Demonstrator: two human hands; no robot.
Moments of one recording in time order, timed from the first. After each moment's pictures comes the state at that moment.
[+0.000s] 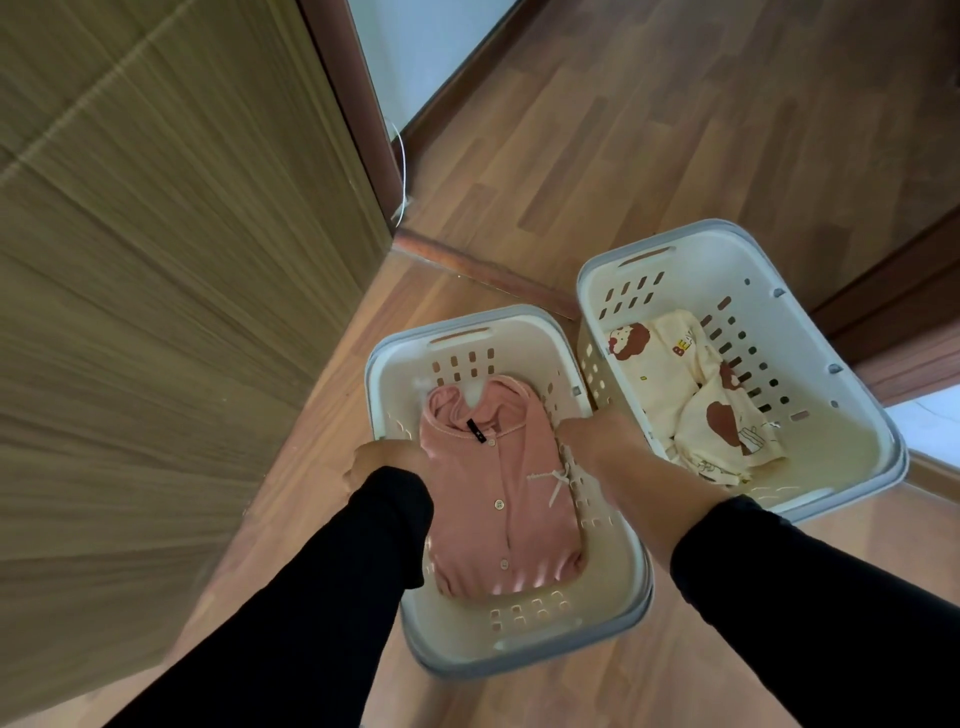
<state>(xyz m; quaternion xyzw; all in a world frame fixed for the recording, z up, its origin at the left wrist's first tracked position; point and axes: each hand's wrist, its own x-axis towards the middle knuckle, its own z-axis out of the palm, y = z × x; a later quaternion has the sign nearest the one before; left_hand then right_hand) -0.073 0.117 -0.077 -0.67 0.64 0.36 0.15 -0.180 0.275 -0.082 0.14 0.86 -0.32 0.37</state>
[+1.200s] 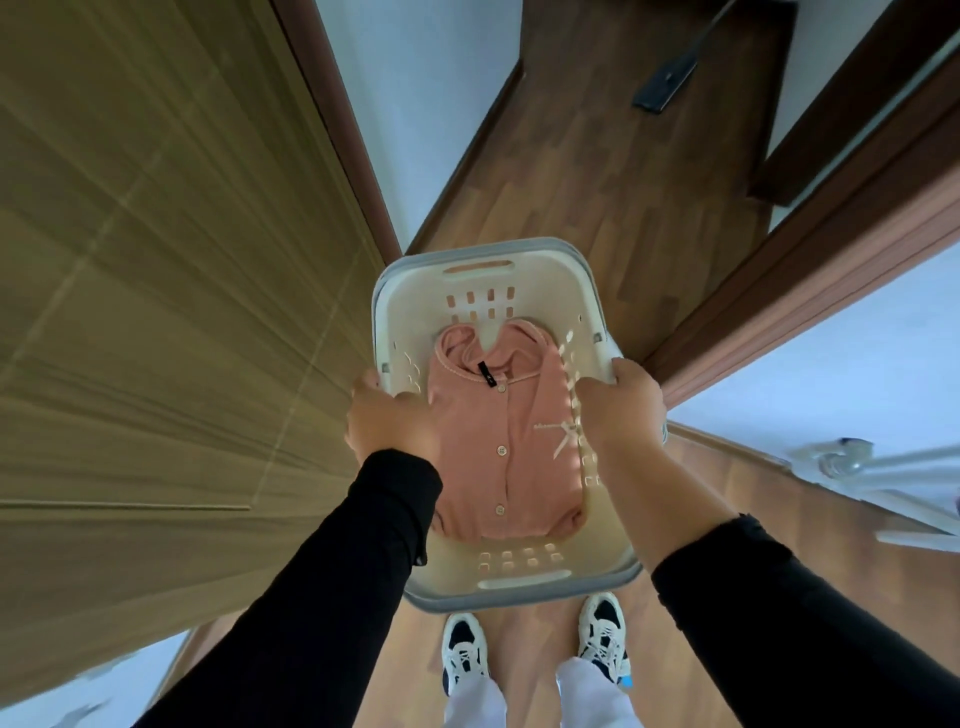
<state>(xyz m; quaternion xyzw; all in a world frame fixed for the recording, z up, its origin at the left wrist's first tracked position) -0.030 0.143 0.457 -0.57 0.68 0.46 -0.05 -0.108 0.308 0.452 0.18 0.87 -0.43 0.18</state>
